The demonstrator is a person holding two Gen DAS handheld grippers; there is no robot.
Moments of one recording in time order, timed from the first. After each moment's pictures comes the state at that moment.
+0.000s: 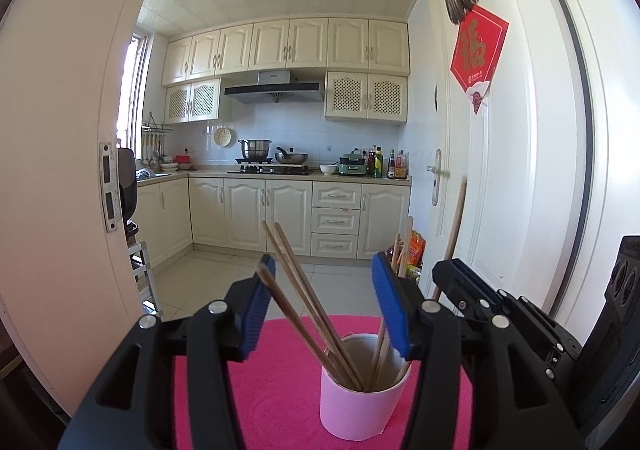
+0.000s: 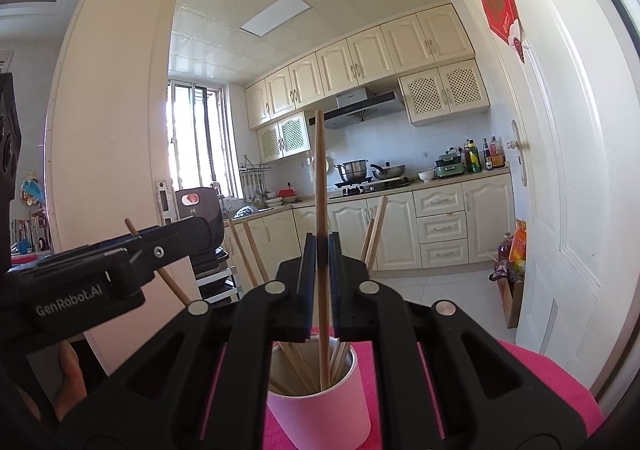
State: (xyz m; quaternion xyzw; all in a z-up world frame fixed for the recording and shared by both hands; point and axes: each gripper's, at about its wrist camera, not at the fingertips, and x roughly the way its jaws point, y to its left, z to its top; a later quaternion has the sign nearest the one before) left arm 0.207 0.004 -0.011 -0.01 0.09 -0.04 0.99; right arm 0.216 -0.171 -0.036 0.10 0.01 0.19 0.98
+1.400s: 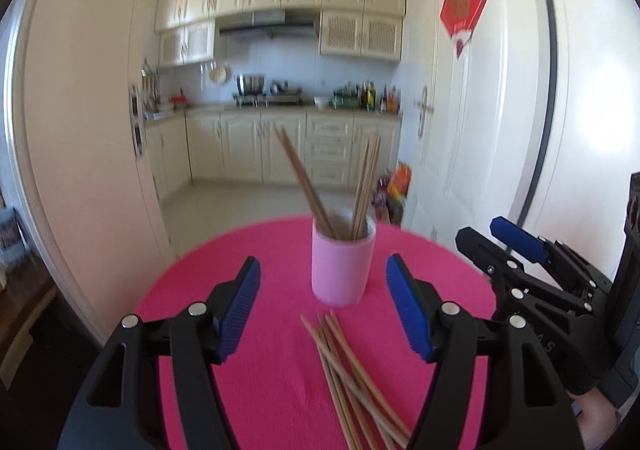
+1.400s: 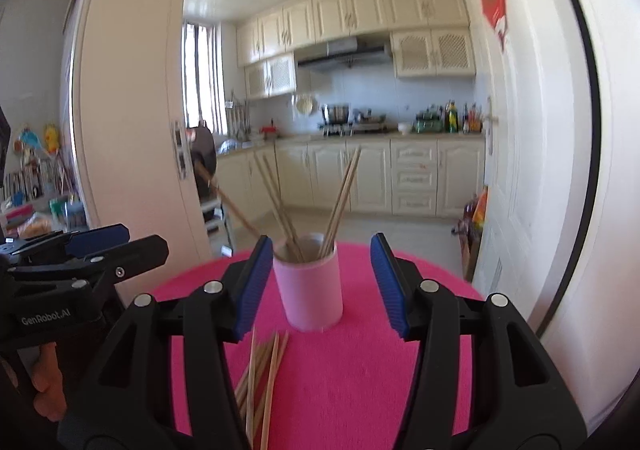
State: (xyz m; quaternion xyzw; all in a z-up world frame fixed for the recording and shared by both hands) left arm 0.094 0.018 -0.028 -0.01 0.24 -0.06 0.97; right arm 0.112 -0.182 -0.032 0.02 0.16 0.16 0.97
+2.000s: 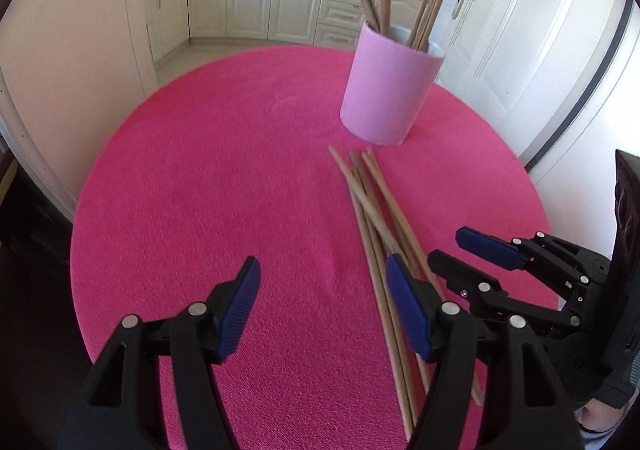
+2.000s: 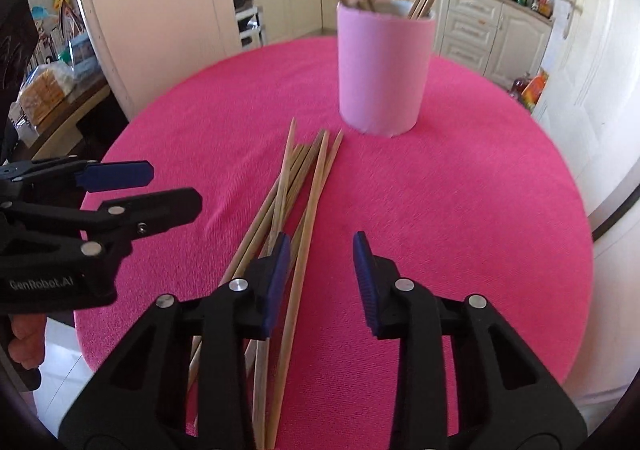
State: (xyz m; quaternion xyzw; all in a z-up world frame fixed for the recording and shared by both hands) left arm 0.123 0.063 -0.138 -0.06 0.47 -0.06 0.88; right arm 0.150 -0.110 -0.132 -0.08 0.43 0.23 0.87
